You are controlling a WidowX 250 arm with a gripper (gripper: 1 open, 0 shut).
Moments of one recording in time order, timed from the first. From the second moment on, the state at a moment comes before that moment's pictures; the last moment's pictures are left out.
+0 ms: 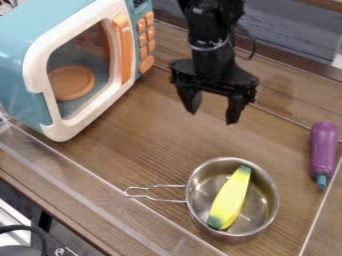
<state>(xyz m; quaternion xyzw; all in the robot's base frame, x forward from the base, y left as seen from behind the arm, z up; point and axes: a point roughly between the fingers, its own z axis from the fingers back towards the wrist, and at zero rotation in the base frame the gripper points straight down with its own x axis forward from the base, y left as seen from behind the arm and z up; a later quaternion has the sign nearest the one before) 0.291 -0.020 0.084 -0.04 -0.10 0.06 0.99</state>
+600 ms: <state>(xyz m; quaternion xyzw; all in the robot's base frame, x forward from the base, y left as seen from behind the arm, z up) 0.321 -0.021 0.082 -0.04 -0.10 0.04 0.99</state>
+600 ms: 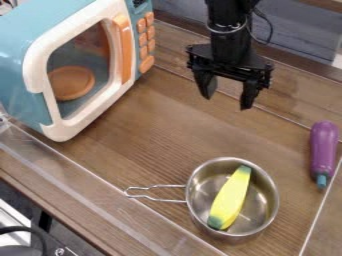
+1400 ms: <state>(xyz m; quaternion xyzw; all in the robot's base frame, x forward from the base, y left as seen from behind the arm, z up) 0.331 -0.056 0.086 -0.04 -0.07 0.05 1.00</state>
